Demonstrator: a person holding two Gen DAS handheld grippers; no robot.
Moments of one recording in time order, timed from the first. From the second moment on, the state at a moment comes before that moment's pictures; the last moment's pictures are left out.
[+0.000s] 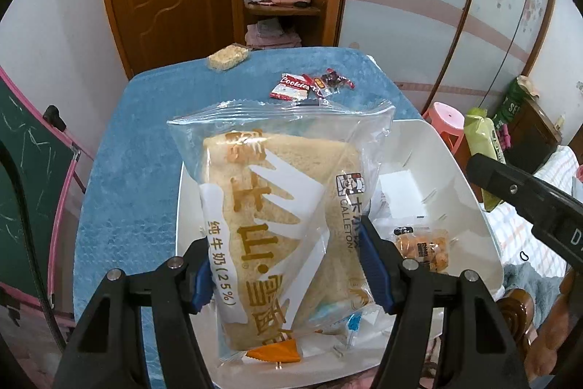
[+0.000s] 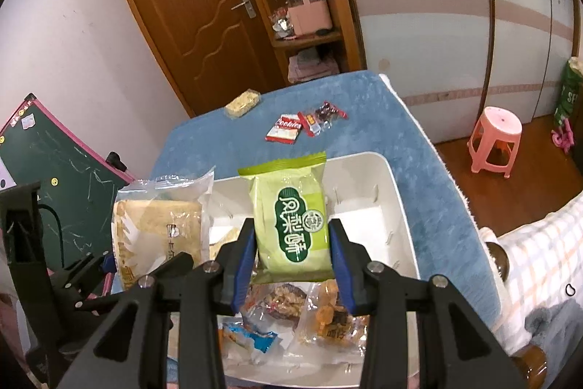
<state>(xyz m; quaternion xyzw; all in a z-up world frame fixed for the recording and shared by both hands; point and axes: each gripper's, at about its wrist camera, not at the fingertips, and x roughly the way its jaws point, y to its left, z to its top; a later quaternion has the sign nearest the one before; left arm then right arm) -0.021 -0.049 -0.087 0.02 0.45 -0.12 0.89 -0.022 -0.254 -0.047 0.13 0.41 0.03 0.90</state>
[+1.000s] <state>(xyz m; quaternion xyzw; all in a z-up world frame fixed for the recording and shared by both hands) -0.012 -0.040 -0.101 -0.02 0.47 -0.09 0.88 -0.020 -0.251 -0.059 0.15 0.42 0.05 0.89</state>
